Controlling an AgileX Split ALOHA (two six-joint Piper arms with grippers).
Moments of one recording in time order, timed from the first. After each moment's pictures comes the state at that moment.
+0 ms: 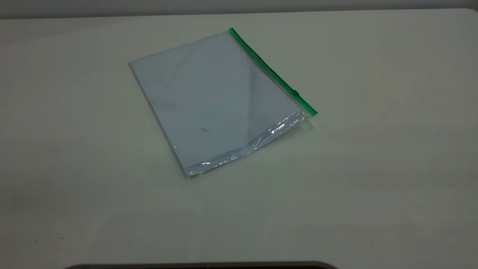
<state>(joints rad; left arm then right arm) 0.00 -0.02 -0.49 -0.08 1.14 0.11 -0.01 -0.02 -0.48 0.02 1.13 0.01</state>
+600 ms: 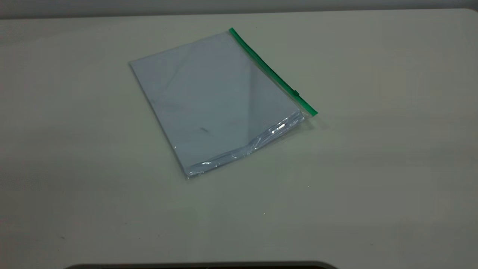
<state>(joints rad) 0.00 0.09 -0.54 -0.20 1.04 0.05 -0.01 0.10 -0.48 0.25 0.93 -0.07</state>
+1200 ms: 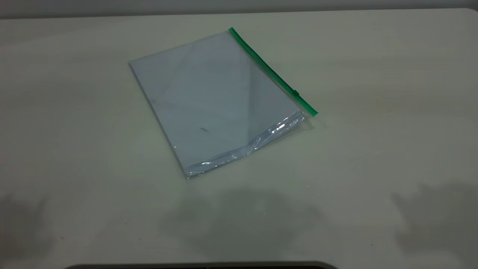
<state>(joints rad) 0.00 0.88 -0.70 -0.21 0.60 0.25 -0.01 1.02 -0.48 0.94 0.53 -0.86</state>
